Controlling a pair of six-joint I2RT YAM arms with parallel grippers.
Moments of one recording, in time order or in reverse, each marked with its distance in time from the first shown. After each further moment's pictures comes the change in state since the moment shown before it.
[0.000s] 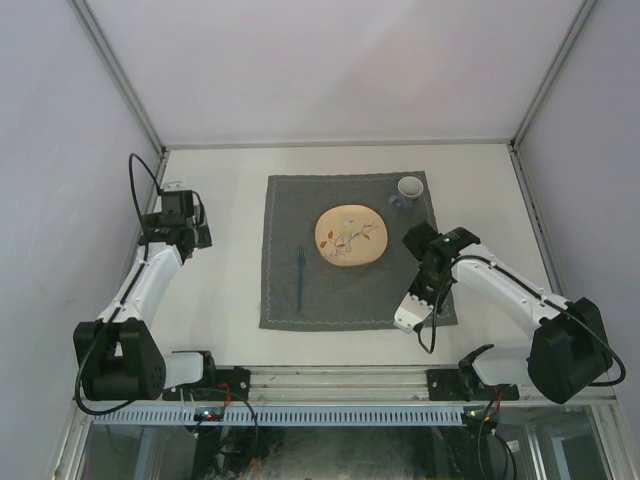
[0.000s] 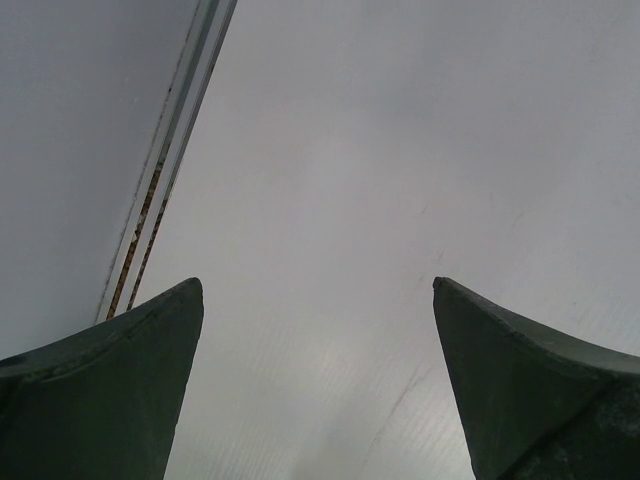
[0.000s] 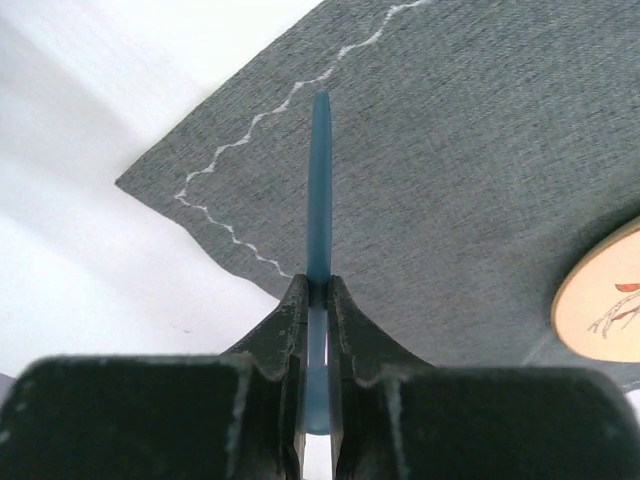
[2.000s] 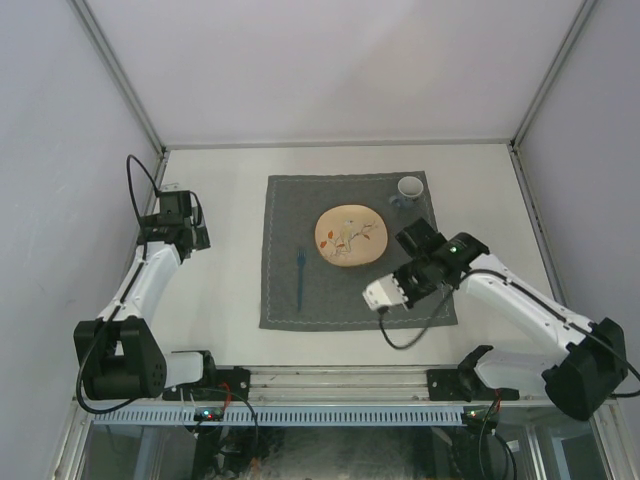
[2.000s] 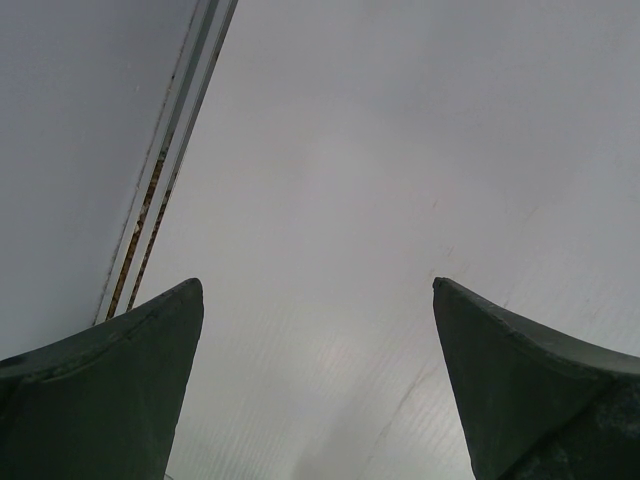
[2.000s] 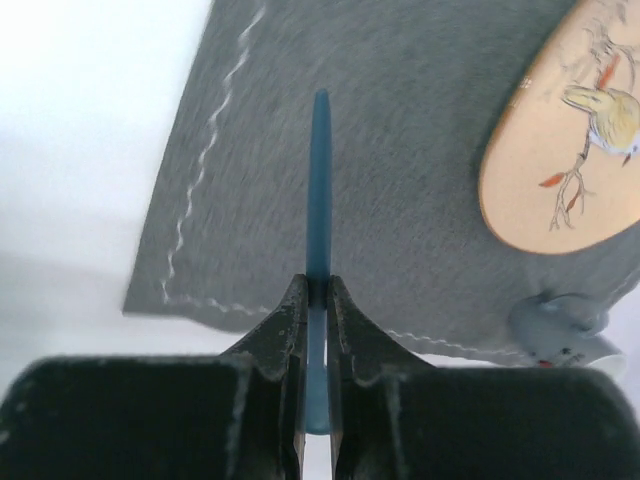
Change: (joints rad) left arm 0.021 0.002 0.002 -0.019 0.006 -0.002; right arm 0.132 -0.076 0.099 0.152 -0.122 0.759
